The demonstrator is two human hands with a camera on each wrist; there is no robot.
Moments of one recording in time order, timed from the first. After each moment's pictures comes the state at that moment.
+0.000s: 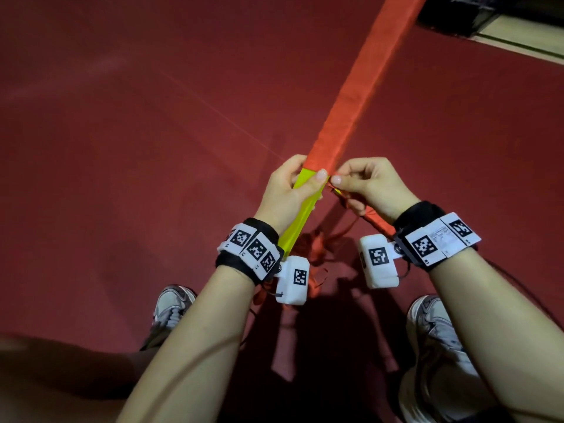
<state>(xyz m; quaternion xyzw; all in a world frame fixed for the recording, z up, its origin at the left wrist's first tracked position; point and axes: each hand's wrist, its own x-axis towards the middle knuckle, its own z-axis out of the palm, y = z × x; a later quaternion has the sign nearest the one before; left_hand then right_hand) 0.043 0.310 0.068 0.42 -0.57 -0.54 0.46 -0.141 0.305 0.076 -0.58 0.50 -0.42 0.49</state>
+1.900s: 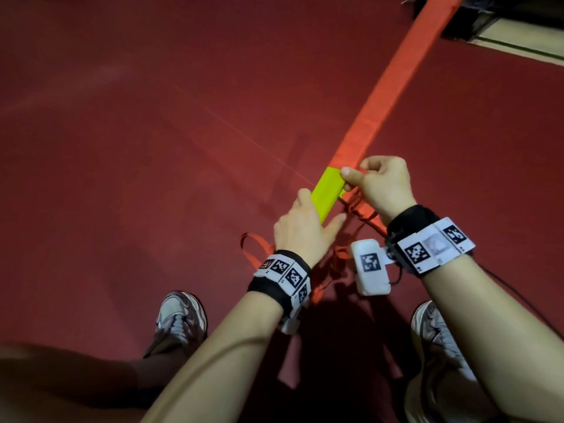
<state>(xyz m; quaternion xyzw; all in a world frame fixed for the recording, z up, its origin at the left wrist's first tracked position) 0.013 0.333 0.034 0.66 -0.71 -0.17 0.18 -0.132 0.297 0.077 -0.46 0.66 -0.48 0.35</state>
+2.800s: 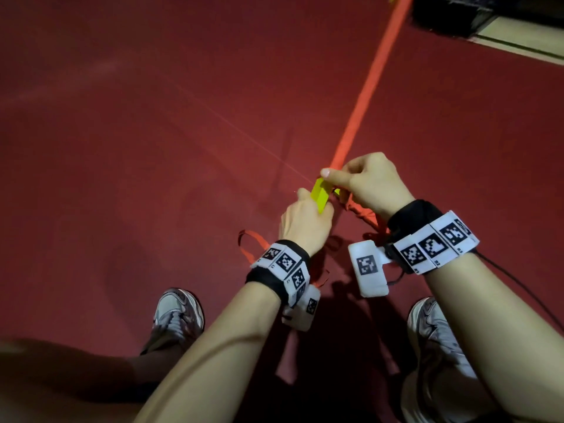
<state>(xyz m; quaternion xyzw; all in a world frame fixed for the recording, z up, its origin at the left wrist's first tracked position) 0.009 0.323 0.042 0.64 -0.66 -0.32 0.24 -0.130 0.303 0.094 -0.61 0.67 -0.30 0.31</state>
